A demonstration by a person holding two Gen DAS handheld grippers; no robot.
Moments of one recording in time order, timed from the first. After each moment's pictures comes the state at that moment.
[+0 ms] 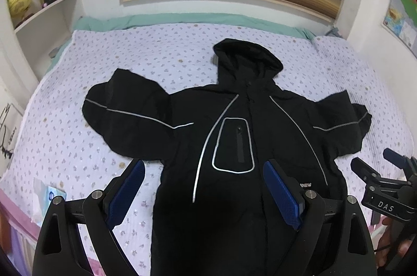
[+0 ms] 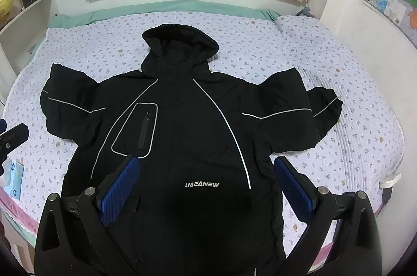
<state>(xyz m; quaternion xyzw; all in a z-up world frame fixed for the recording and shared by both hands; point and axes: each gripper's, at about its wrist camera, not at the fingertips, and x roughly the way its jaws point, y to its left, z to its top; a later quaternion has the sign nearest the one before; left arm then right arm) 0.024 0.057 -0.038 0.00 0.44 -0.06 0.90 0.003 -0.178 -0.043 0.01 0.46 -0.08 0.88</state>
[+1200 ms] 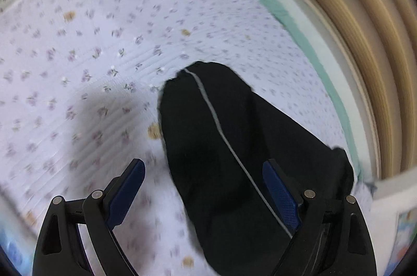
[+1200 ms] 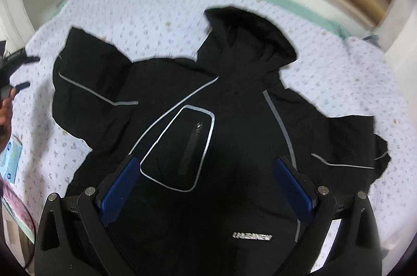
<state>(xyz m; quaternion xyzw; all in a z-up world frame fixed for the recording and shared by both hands) 0.251 0.409 -0.231 -0.37 0.45 0.10 0.81 0.153 -0.079 -0.136 -0.08 0.53 0.03 0.84</state>
